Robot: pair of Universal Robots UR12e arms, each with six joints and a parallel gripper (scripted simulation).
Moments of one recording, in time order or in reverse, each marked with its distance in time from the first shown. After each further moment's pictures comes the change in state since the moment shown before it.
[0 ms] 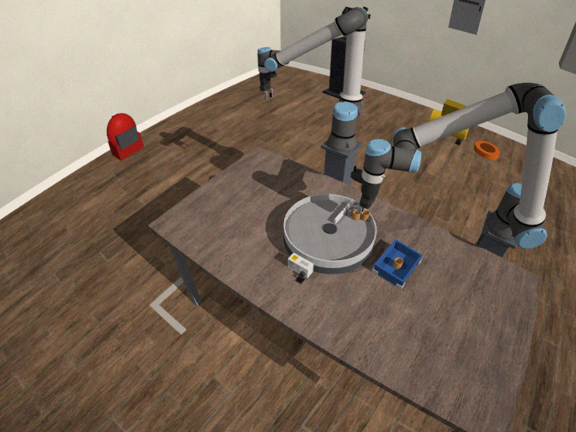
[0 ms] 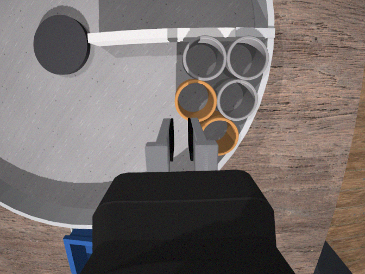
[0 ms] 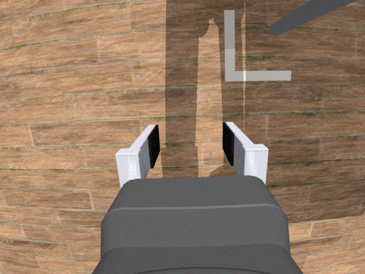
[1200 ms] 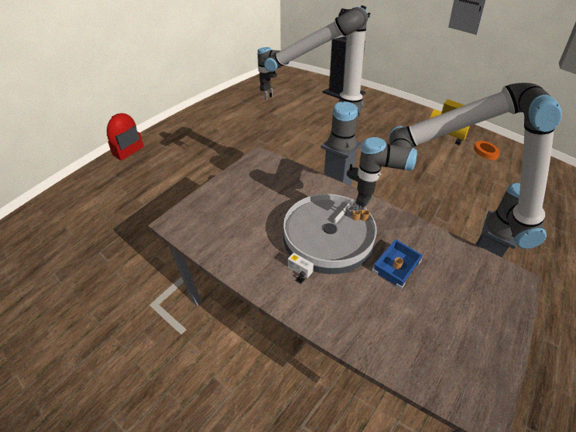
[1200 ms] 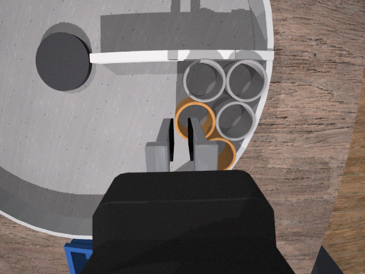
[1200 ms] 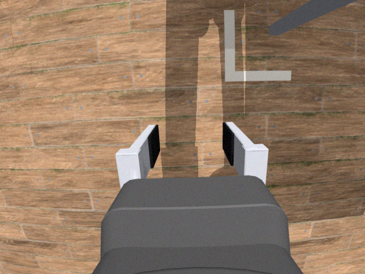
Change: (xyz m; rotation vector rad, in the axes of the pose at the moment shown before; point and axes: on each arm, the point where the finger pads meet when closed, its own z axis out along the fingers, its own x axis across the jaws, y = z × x) left arm 0.001 -0.019 0.000 -0.002 0.000 -0.014; right arm 0.000 0.000 0.000 0.000 0.000 0.000
